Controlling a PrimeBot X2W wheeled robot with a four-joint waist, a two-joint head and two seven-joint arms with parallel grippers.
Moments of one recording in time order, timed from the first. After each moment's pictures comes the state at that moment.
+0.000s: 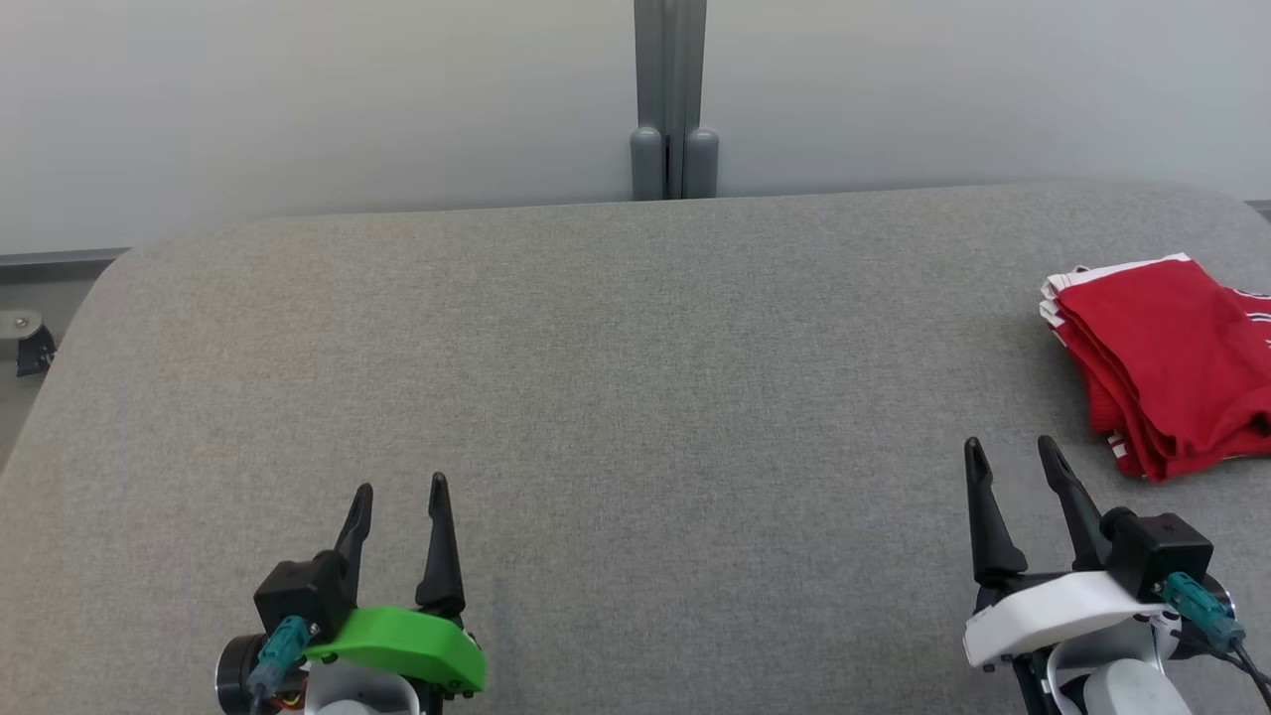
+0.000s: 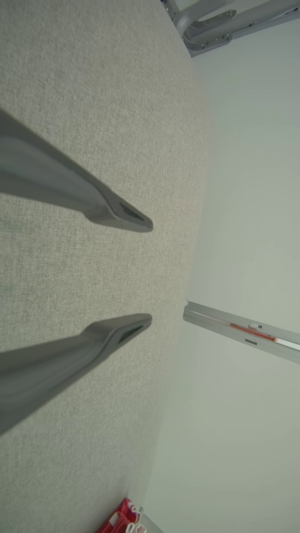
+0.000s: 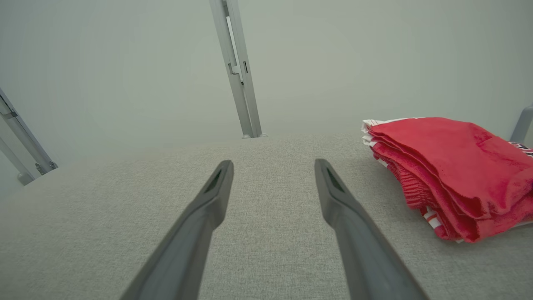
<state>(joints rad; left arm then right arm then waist) -0.09 0.05 -0.22 0.34 -0.38 0.05 -0.26 -0.04 -0.05 -0.02 0.23 0.19 0.13 -0.26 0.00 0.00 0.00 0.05</state>
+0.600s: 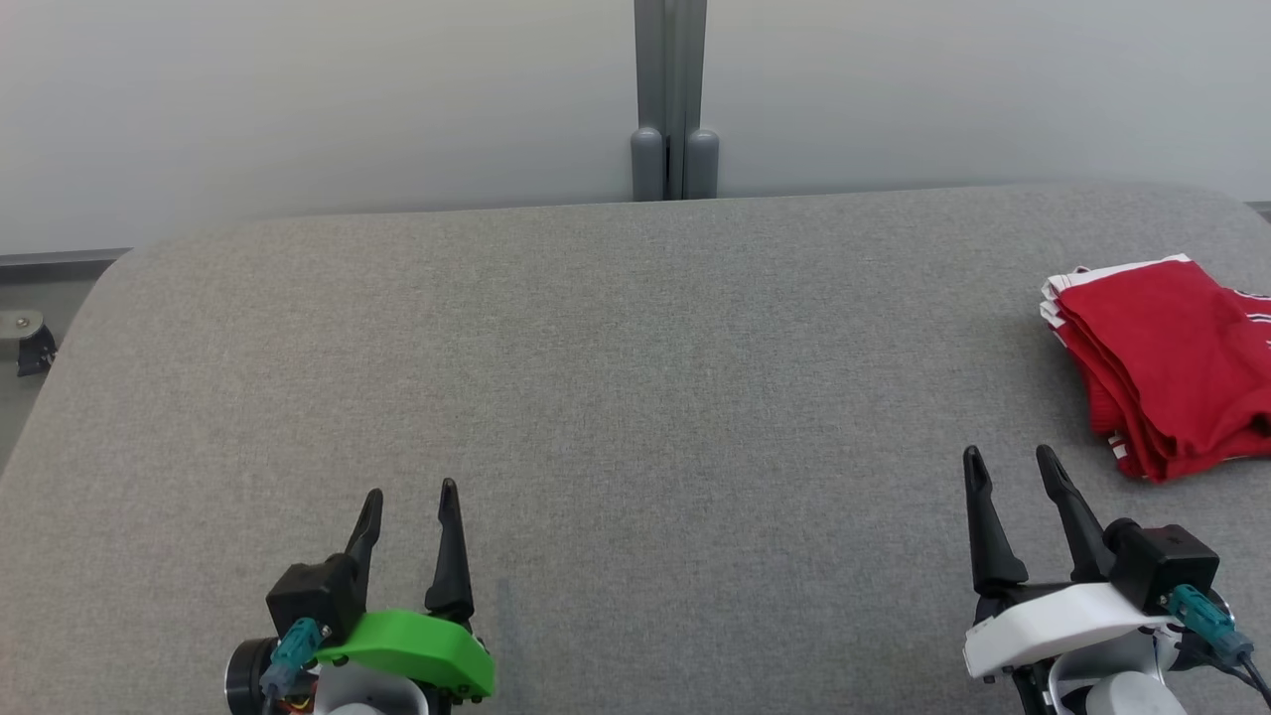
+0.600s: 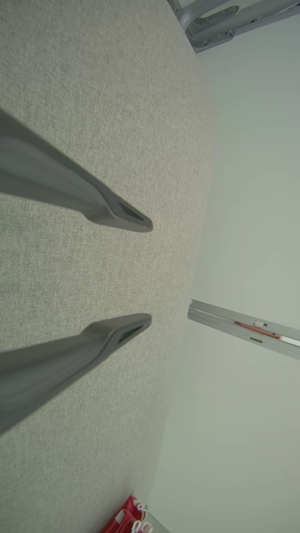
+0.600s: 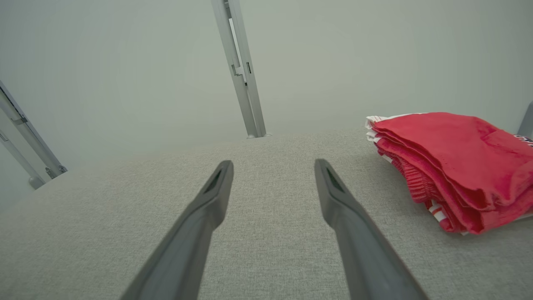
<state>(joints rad) -0.09 0.05 -0.24 0.35 -0.38 0.06 -0.26 0.00 -0.05 -0.01 0.19 0.22 0.13 -0.26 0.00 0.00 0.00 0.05</state>
